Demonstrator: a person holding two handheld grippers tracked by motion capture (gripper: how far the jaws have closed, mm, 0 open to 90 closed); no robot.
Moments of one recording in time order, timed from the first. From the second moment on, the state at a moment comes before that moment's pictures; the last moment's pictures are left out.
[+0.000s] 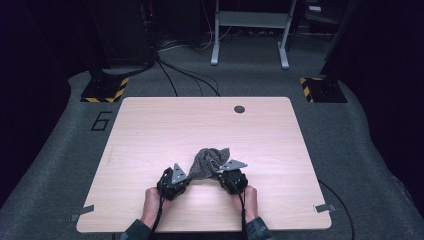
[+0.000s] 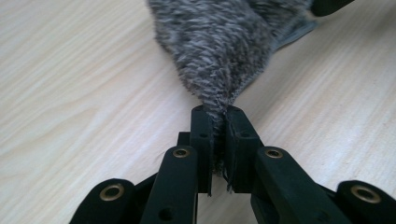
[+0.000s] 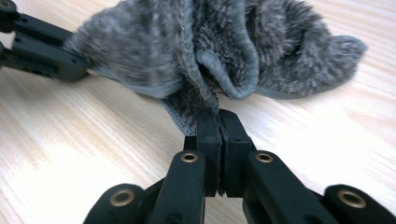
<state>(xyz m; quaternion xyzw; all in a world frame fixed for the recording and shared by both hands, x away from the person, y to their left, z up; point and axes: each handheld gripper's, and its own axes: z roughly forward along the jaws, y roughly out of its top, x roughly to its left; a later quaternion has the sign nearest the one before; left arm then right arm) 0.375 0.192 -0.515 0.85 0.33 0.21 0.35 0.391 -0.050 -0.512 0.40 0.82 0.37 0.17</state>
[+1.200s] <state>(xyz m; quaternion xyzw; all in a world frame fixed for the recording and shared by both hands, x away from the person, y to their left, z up) 0.380 0.255 -0.515 0.84 0.40 0.15 0.34 0.393 -0.119 -0.501 0.44 0.81 0.36 0.16</state>
